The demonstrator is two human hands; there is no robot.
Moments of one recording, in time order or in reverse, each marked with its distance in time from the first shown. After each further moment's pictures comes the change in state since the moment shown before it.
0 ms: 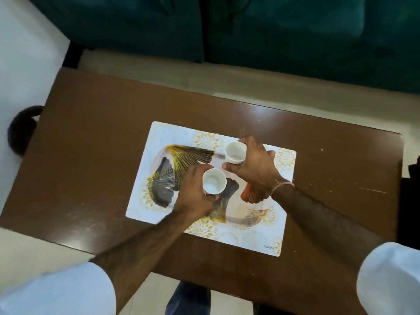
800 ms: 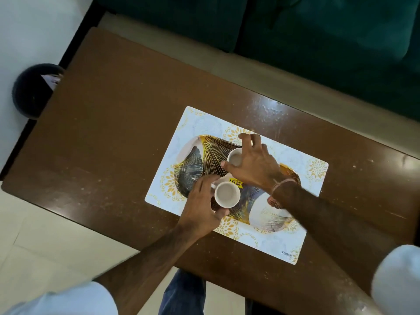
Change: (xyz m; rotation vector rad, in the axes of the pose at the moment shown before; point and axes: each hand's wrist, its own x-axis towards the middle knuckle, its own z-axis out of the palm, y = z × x) left_hand -0.048 -0.062 -0.020 -0.109 -0.001 -0.082; right_hand 0.016 -0.079 0.055 -0.308 -0.175 -0.157
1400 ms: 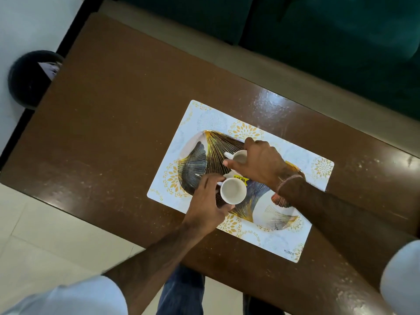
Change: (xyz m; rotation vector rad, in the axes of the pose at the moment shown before) left_hand 0.000 -0.003 0.007 -0.085 0.032 -0.003; right_hand 0.008 -0.003 0.000 -0.138 -0.063 0.030
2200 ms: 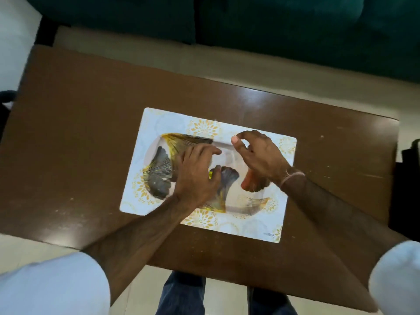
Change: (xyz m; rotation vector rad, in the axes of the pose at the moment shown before) left_hand 0.059 0.084 0.016 0.394 0.045 0.265; right_hand -0.047 0.092 -0.014 0.418 0.143 0.084
